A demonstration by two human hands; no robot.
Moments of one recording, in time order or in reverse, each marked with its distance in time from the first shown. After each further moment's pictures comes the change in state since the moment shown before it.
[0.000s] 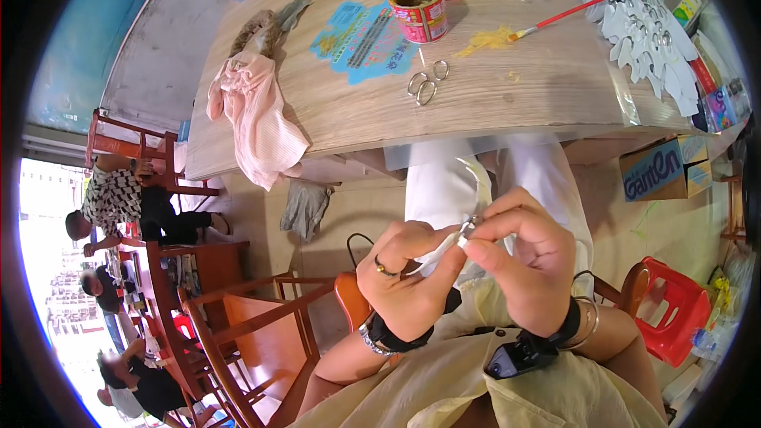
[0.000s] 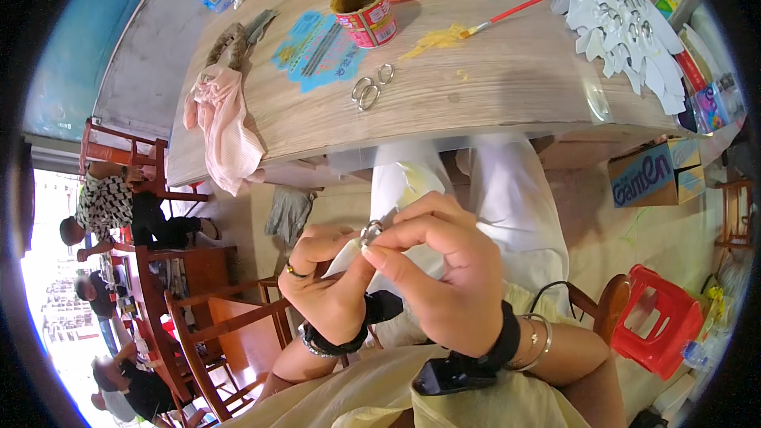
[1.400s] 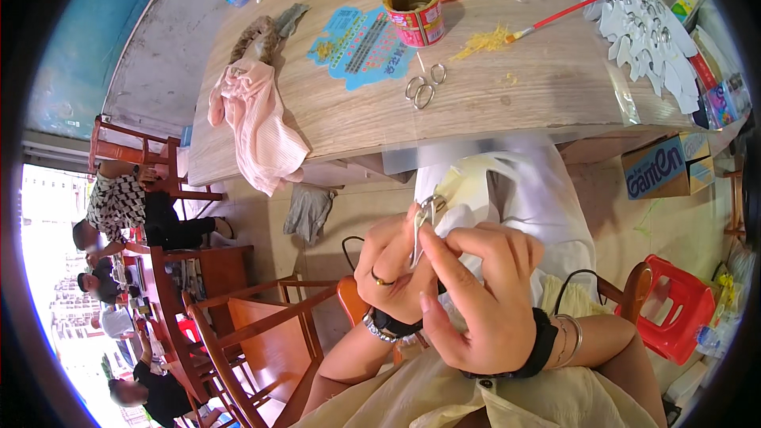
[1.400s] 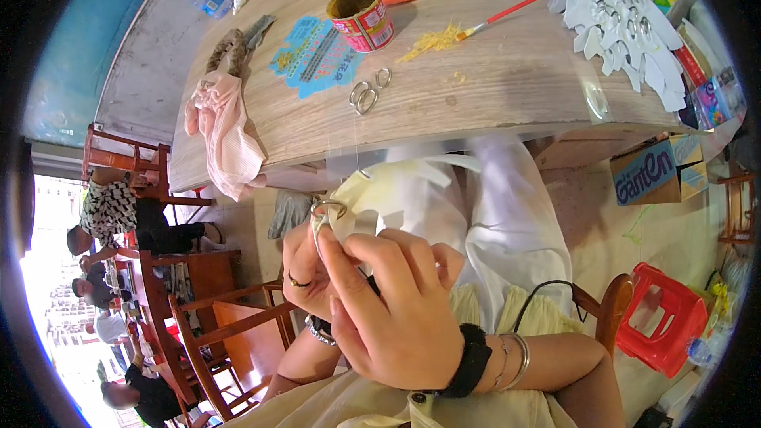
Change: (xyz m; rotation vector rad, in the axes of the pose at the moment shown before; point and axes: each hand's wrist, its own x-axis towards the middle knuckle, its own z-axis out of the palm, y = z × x) left_hand 0.004 -0.031 -0.007 0.189 0.017 0.420; right_hand -0.016 -0.017 0.023 -0.723 -0.118 -0.396
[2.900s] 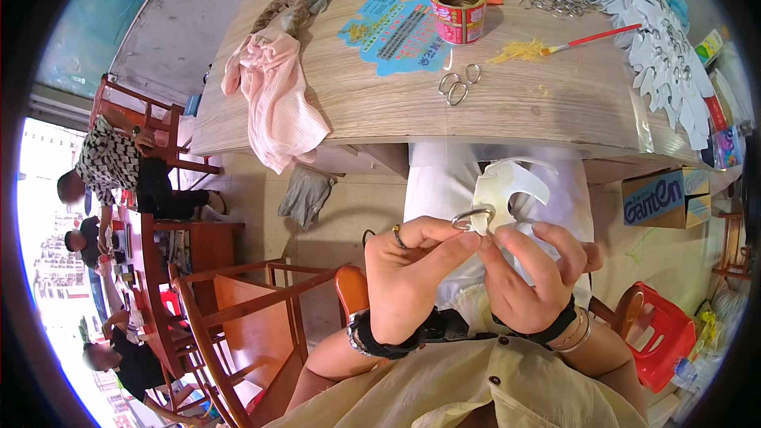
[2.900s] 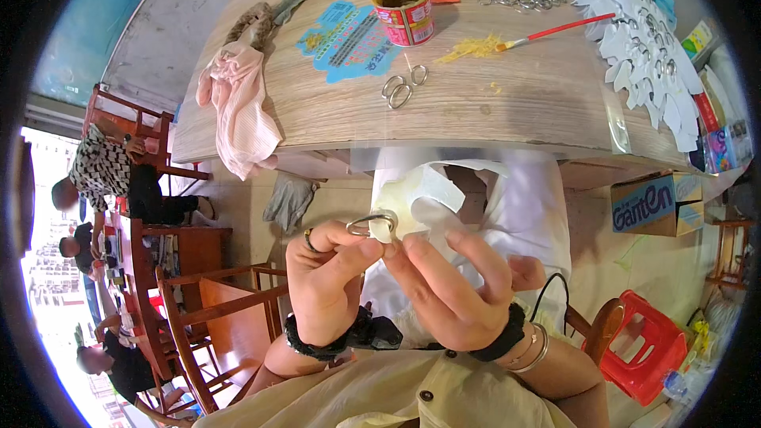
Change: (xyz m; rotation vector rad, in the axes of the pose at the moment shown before) left_hand 0.026 0.035 -0.018 -0.886 -0.011 -0.931; right_hand -0.019 0.045 0.006 -0.519 0.204 -0.355
